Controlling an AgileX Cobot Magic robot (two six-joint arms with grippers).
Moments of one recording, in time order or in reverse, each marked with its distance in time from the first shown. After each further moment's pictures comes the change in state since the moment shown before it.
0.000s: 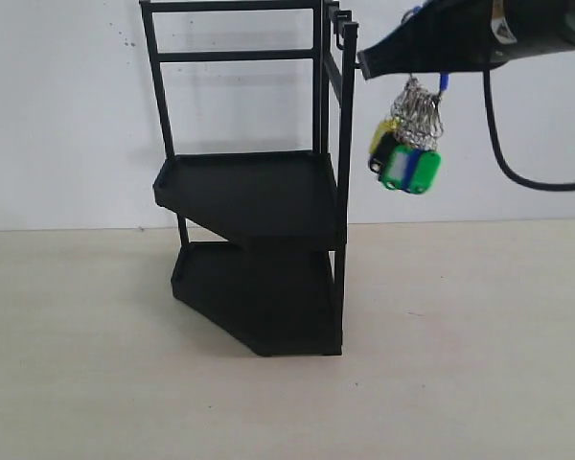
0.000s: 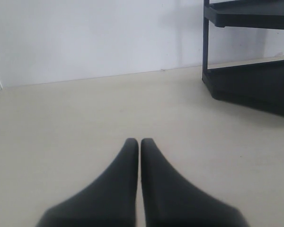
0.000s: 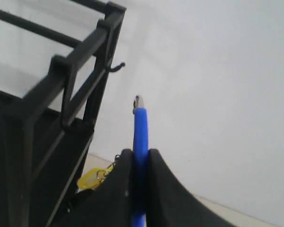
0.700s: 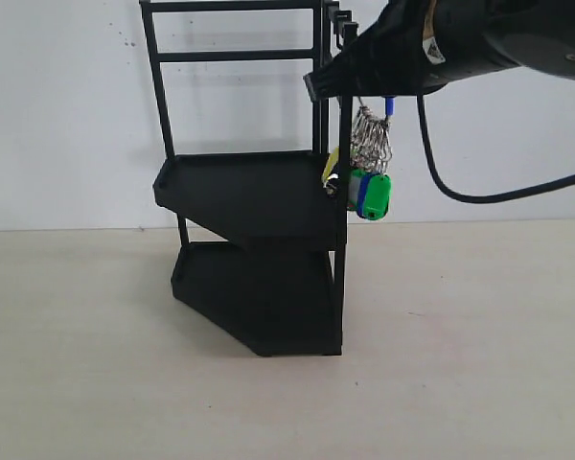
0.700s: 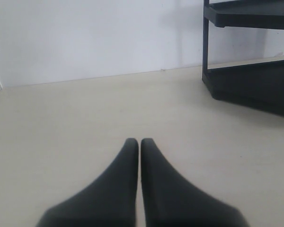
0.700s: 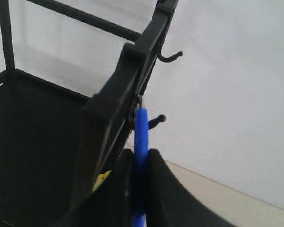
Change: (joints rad) left arm 0.000 0.000 0.000 0.000 0.000 0.000; right arm 0.043 0.093 -0.055 0.113 -0.021 -0.063
